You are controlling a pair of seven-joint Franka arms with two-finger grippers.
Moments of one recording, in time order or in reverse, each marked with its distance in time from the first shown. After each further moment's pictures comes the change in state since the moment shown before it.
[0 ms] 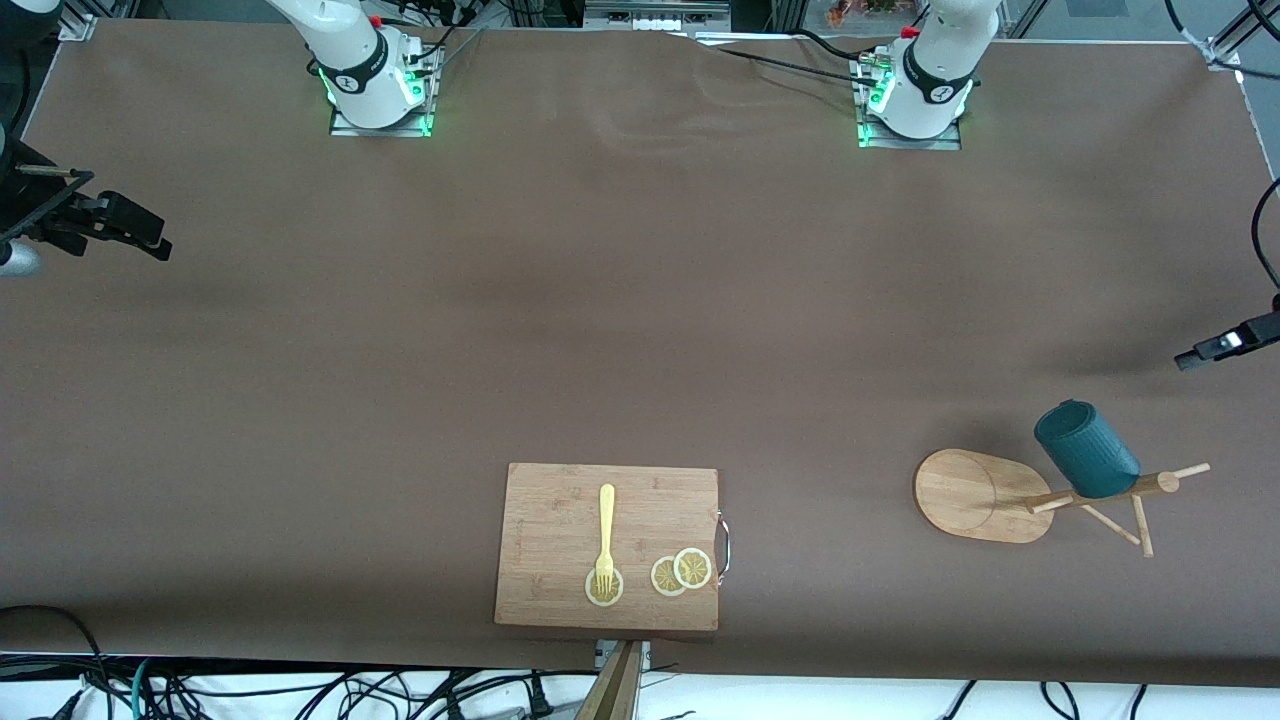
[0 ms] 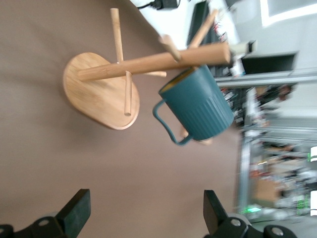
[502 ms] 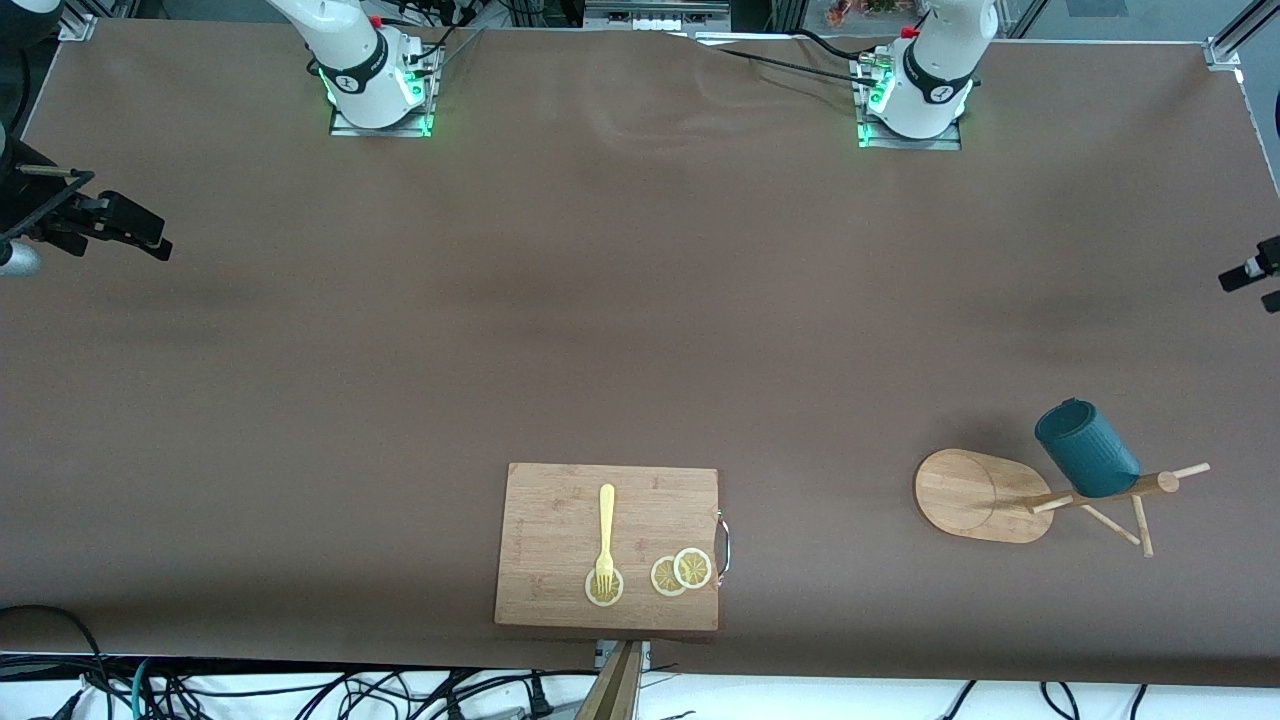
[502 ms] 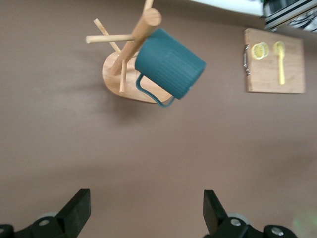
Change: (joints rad) left arm -0.234 -0.365 -0.002 -0.024 0.502 0.063 -0.184; right arm 0.000 0.000 0.001 0.000 0.000 0.000 0.000
